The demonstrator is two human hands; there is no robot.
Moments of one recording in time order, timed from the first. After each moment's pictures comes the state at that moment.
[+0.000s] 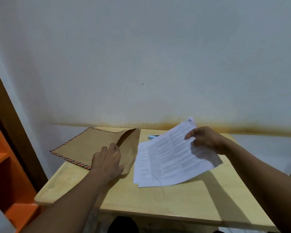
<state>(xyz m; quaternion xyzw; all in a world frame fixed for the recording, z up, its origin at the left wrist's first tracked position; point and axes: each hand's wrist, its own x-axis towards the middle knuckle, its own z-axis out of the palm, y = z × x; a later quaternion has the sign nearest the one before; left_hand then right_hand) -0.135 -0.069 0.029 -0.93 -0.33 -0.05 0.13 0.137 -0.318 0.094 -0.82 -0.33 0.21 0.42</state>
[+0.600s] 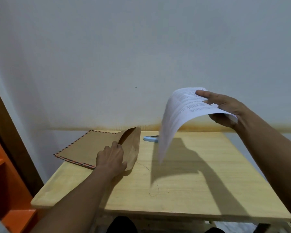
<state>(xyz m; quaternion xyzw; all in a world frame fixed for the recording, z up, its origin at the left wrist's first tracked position) -0.112 -0.087 0.039 -0.94 -0.33 -0.06 0.10 0.136 -0.361 0.199 -0.53 -0.20 0.32 0.76</state>
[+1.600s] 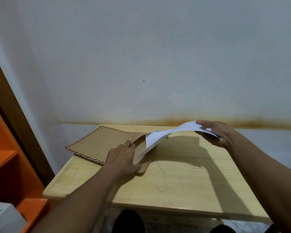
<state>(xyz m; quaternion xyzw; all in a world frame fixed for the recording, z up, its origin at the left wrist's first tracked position) -0.118 -0.089 0.026 -0.96 -0.25 -0.06 0.10 0.145 -0.324 0.095 -0.59 -0.06 0.32 0.74</state>
